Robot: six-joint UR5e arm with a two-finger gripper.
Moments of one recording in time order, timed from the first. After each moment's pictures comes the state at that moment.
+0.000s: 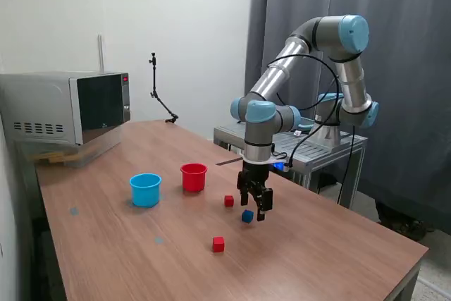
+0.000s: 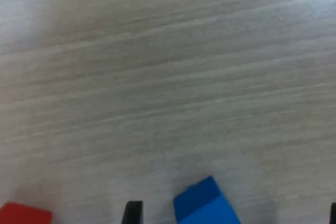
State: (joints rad) arm 0.05 -0.81 1.52 -2.32 -1.54 -2.84
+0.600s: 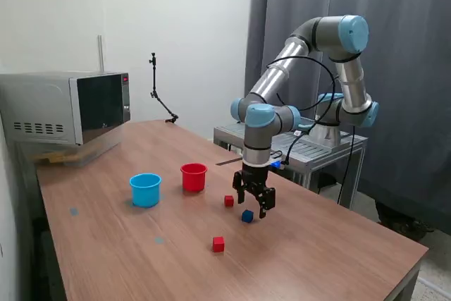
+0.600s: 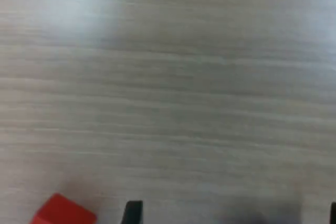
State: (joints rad) arm 0.04 -0.81 1.53 -2.25 -1.61 -3.10
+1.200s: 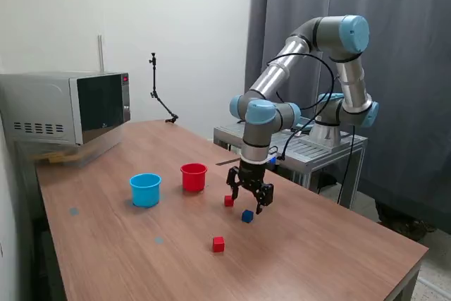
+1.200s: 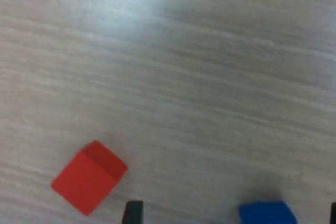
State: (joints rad) arm 0.05 -0.81 1.49 -2.22 -1.67 -3.23
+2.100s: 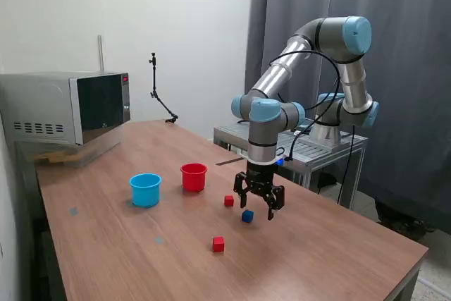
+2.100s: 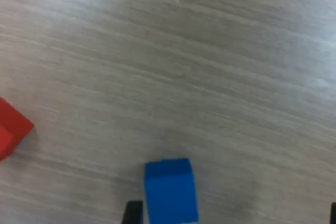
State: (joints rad) arm 0.08 -0.79 1.45 -2.22 -1.56 -3.25
